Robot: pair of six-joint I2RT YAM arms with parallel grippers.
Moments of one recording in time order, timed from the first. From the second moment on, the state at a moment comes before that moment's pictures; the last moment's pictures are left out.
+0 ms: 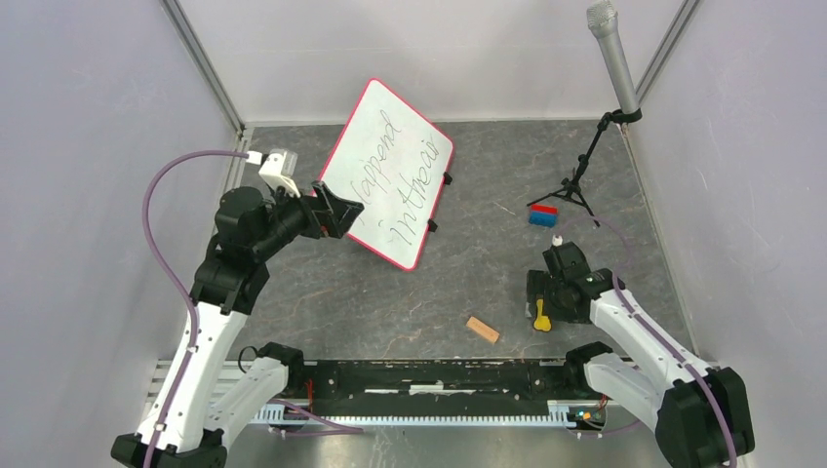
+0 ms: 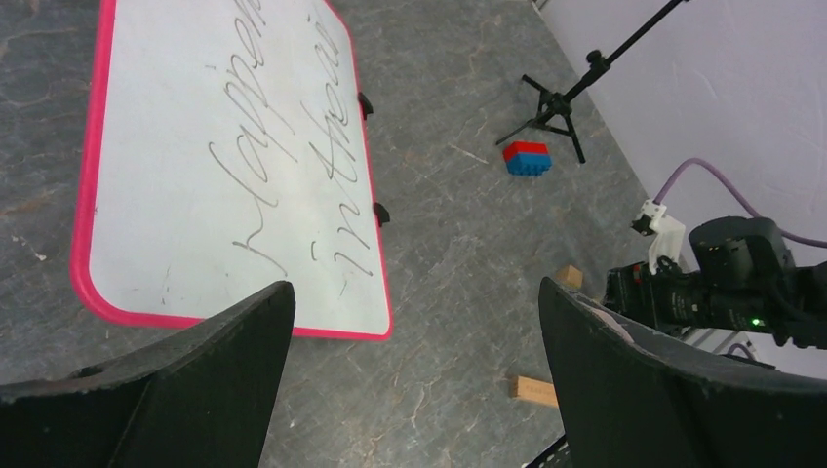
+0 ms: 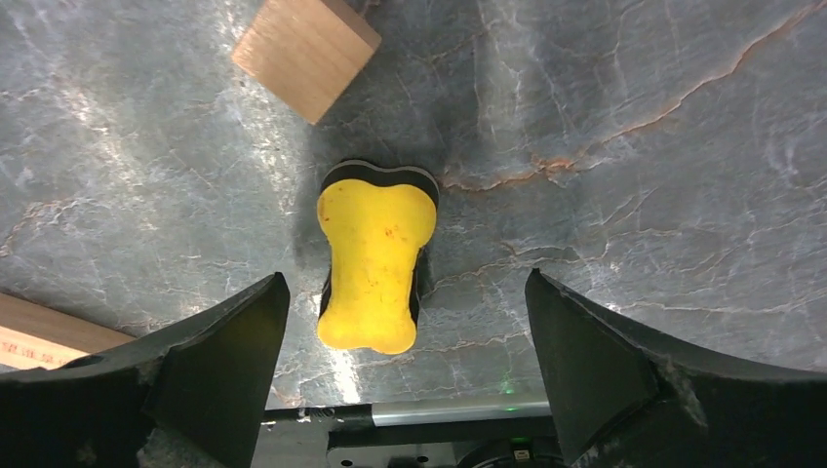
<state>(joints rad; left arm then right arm) -0.25 0.79 1.01 -0.44 0.32 -0.38 0.32 0.94 0.49 -0.80 0.13 0.42</state>
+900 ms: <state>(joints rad) -0.27 0.82 0.94 -0.41 0.23 -0.33 0.55 0.91 0.44 -0.71 0.33 0.57</state>
